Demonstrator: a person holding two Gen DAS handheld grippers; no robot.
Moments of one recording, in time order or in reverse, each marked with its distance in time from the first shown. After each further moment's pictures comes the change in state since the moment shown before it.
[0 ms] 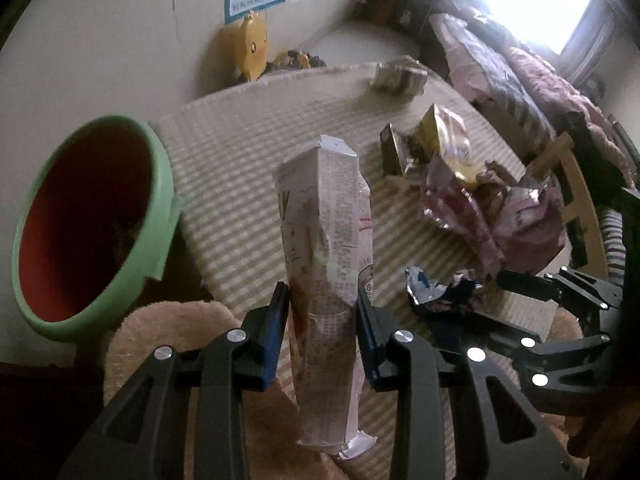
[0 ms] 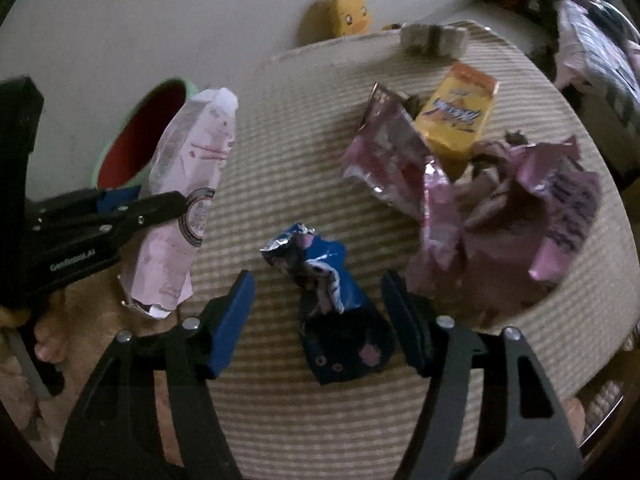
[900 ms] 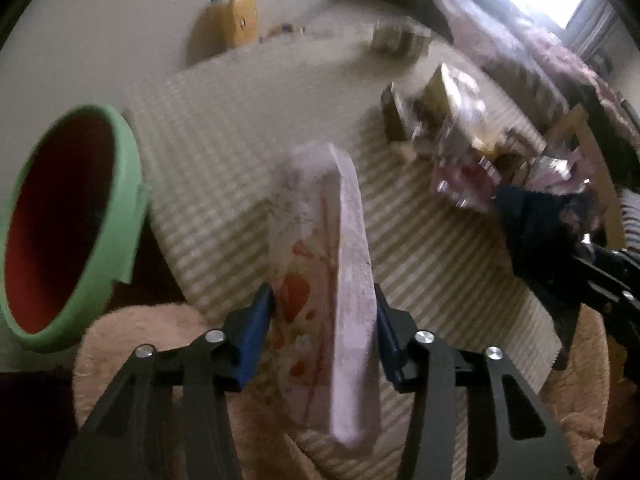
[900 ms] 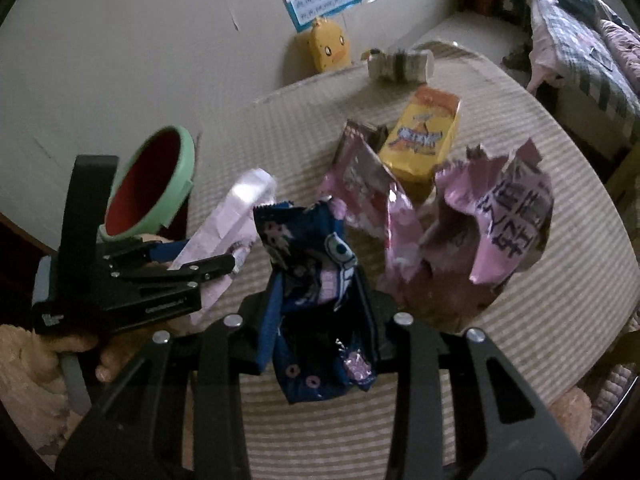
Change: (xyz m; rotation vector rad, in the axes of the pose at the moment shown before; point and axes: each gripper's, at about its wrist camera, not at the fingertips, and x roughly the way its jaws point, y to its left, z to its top) left arm 0.024 -0.010 0.006 0.033 0.047 0.023; right arm -0.058 -0.019 -0.005 0.102 -0.168 0.033
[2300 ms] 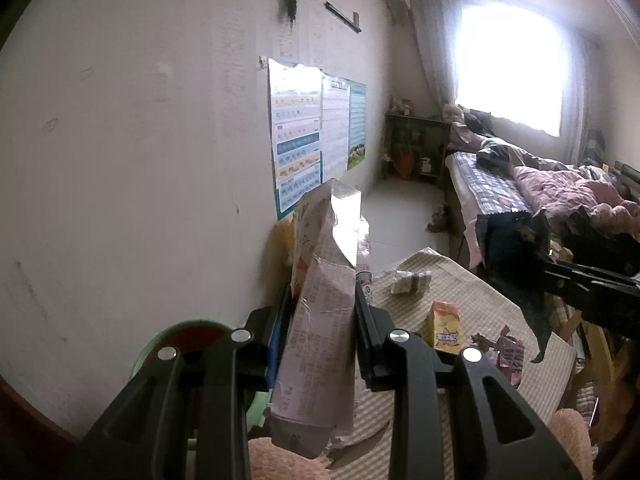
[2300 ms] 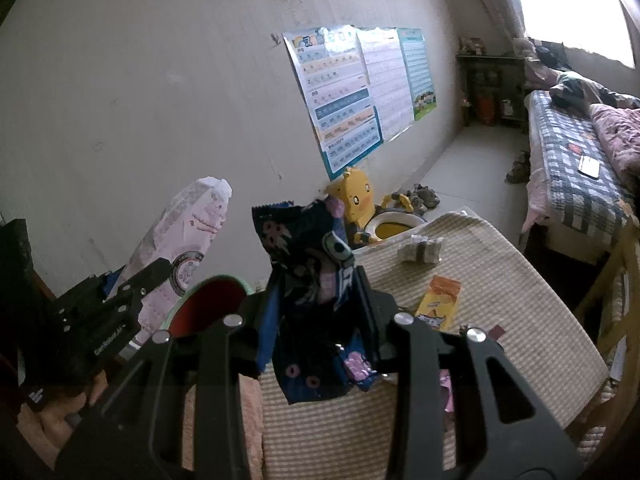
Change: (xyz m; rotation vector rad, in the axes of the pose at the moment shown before) left arm -0.222 -0.008 0.010 0.011 -0.679 0.195; right arm -0.127 0.056 0.073 -0.055 -0.425 0.051
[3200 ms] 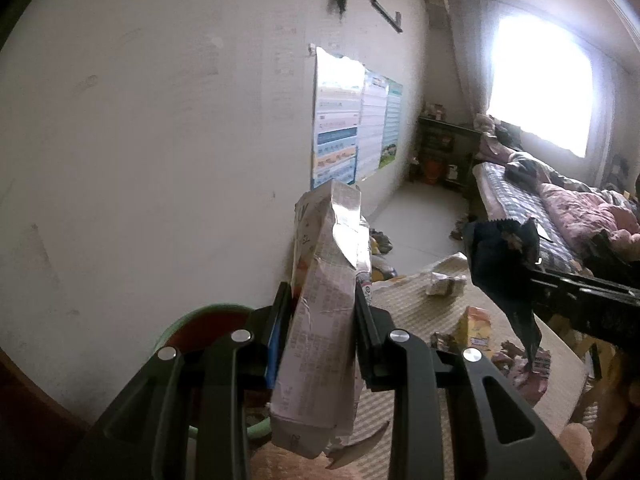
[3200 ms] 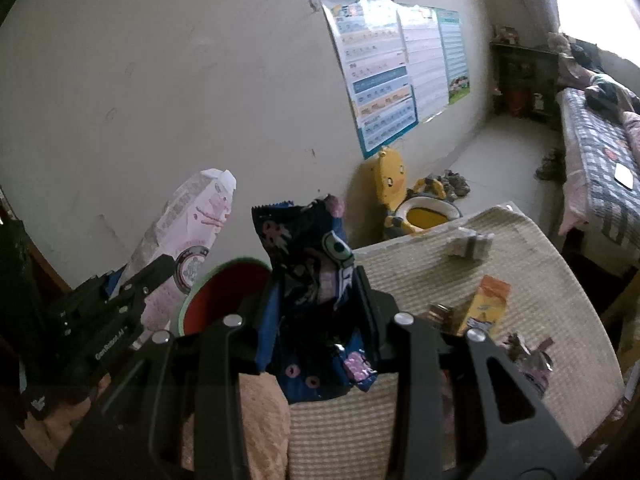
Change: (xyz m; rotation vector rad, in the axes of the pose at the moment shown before) left arm 0.008 0.046 -0.012 -0.103 0.016 0.077; right arm 0.064 0.049 0.008 -0.065 0.092 0.074
